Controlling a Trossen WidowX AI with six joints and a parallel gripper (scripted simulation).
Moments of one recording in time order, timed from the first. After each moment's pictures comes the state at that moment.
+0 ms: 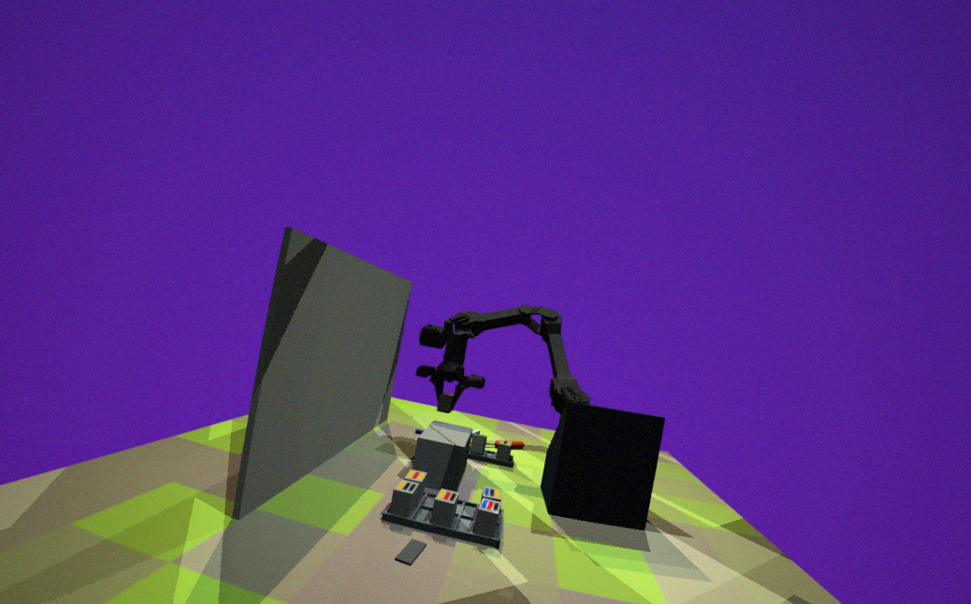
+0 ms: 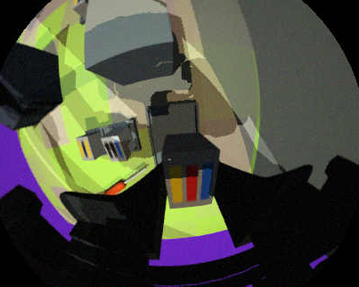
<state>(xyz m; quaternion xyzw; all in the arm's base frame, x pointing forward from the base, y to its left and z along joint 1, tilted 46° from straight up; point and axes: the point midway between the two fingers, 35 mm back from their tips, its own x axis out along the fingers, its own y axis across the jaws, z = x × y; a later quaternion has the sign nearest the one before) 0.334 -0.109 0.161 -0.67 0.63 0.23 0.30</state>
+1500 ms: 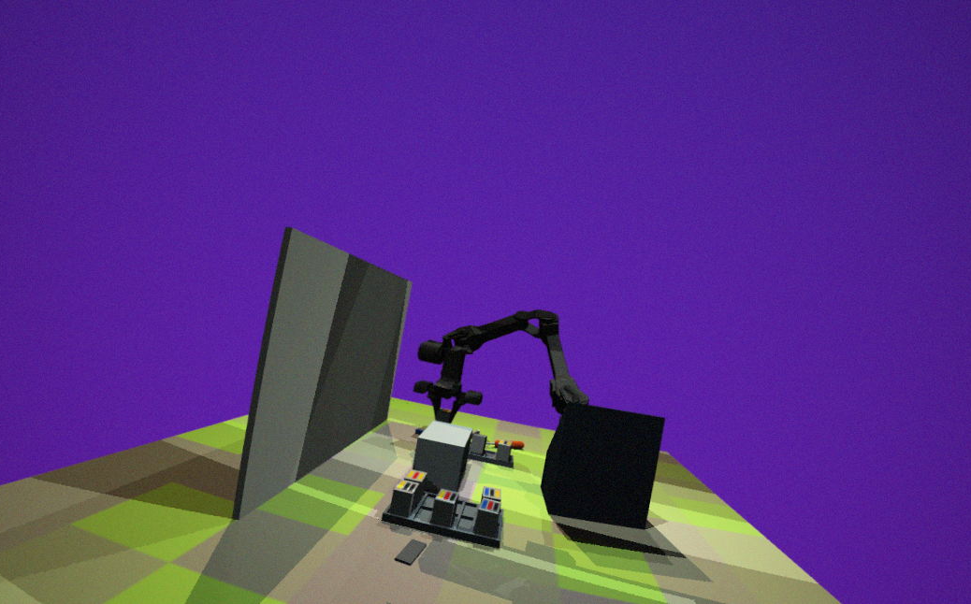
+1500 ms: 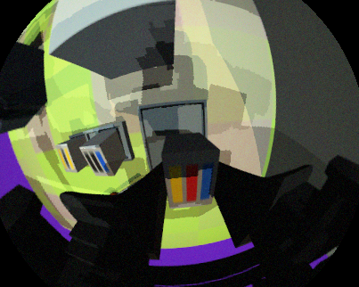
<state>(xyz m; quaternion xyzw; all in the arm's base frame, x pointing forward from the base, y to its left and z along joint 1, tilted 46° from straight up) 0.338 -0.142 0.131 -0.67 0.63 0.23 0.30</state>
